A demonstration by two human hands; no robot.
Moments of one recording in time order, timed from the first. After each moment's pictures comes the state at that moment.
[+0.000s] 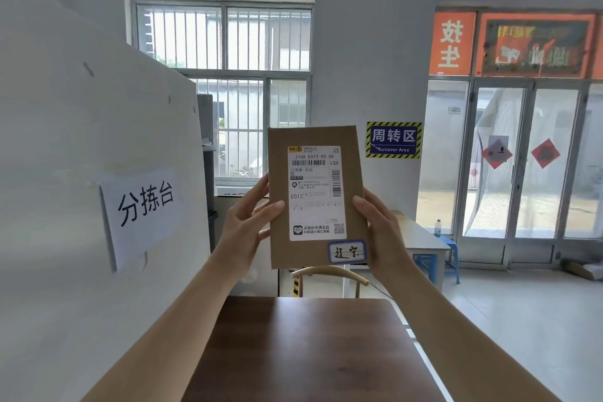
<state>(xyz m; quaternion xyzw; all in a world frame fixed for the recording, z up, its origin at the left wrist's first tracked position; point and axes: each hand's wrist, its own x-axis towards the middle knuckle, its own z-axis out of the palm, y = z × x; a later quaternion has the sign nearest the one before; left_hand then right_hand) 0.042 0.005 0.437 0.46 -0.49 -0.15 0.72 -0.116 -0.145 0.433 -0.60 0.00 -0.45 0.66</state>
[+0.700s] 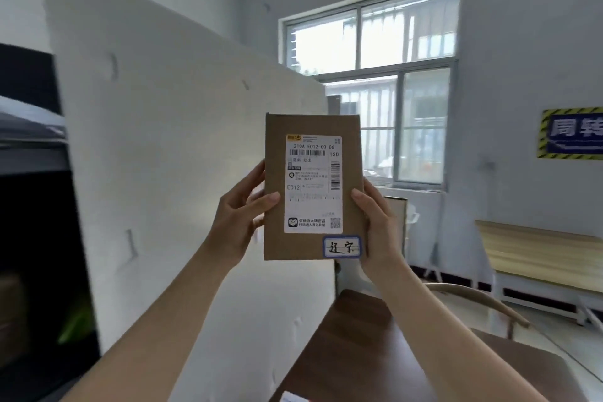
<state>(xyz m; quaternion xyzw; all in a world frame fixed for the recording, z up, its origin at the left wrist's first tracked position) 0.054 0.150 0.454 0.55 -0.38 0.04 0.74 -0.002 -0.046 0.433 -0.52 -0.16 -0.30 0.78</state>
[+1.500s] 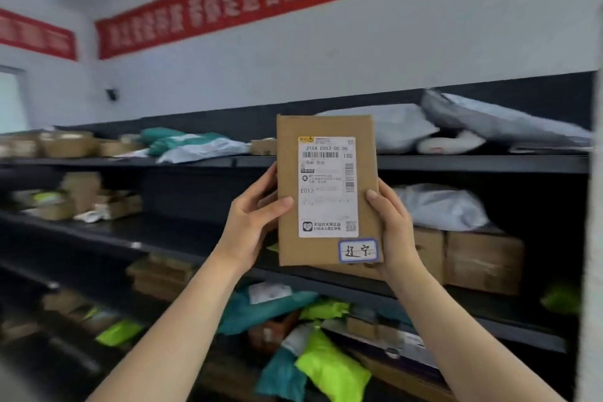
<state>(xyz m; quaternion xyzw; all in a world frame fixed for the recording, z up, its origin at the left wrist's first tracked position) -0.387 0.472 0.470 0.67 0.06 0.51 0.53 -0.196 0.389 0.452 -0.29 -0.43 0.26 0.81</state>
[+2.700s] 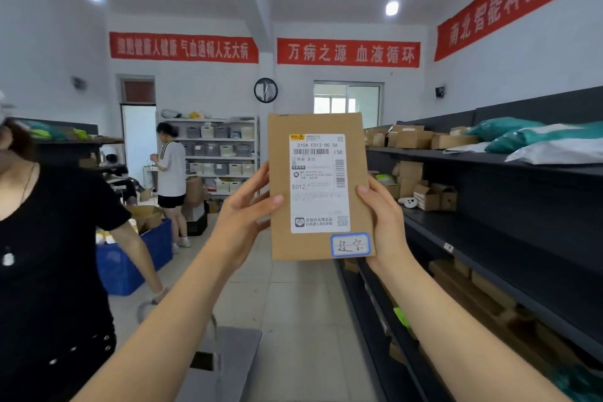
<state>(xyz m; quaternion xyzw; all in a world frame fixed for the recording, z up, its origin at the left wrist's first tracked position) -0.782 0.463 0.456 0.53 0.40 0.72 0.21 -0.616 0.603 0.451 -0.04 -0.55 0.65 0.52</state>
